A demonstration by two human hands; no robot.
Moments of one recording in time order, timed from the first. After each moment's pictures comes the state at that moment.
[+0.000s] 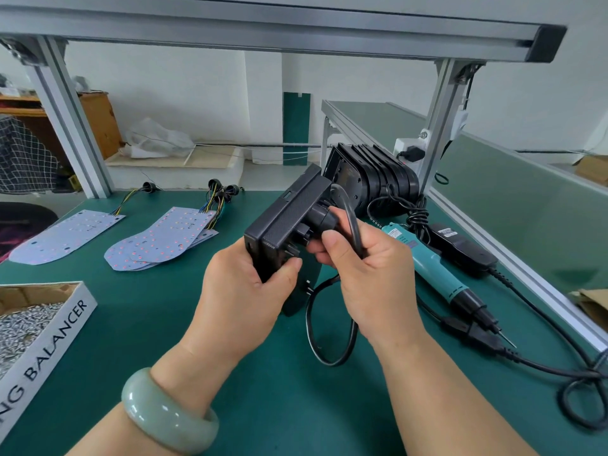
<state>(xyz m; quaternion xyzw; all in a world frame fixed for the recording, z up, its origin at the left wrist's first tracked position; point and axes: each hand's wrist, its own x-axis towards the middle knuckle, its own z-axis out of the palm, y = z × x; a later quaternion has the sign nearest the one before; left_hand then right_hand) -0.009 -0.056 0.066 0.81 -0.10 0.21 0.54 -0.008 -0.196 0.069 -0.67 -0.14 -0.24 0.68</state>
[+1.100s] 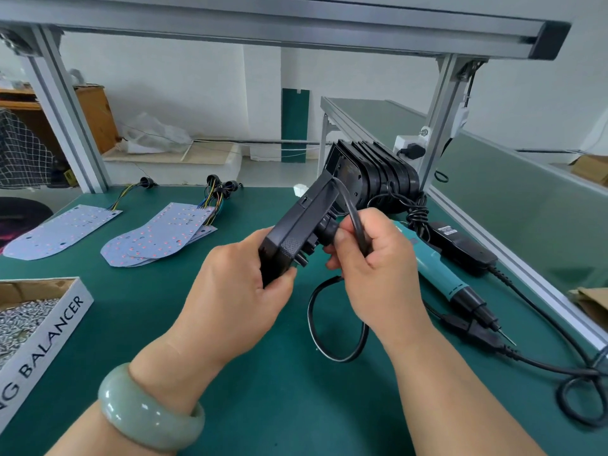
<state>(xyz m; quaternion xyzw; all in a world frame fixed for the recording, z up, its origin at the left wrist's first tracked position) -0.014 -0.048 0.072 0.86 -0.18 0.23 0.41 -0.003 -0.205 0.065 -0.76 -0.11 -0.27 0.57</state>
